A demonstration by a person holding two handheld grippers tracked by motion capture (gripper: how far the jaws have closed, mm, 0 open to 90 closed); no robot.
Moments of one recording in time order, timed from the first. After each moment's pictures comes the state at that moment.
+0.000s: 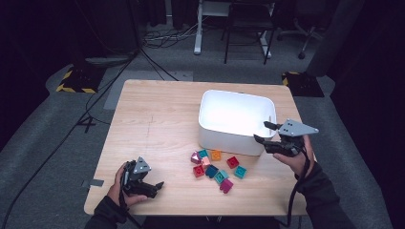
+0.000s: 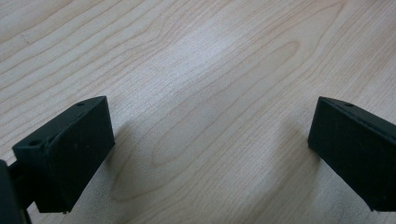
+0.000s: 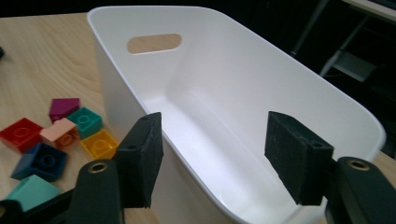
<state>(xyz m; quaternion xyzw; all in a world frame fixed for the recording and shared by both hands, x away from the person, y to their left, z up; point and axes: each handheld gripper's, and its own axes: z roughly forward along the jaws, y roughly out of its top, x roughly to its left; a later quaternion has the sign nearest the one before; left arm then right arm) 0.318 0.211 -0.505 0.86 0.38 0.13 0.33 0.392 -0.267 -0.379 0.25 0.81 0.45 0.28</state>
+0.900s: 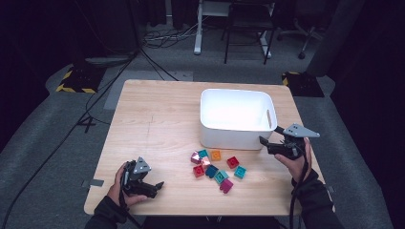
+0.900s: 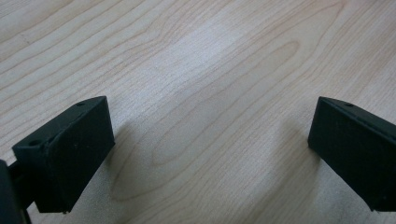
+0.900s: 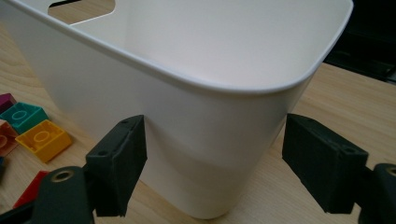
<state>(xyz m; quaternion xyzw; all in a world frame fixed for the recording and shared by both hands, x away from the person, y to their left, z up) 0.318 0.212 -0.504 0.86 0.38 0.13 0.32 0.411 -0.294 -0.431 0.37 0.76 0.46 0.27</state>
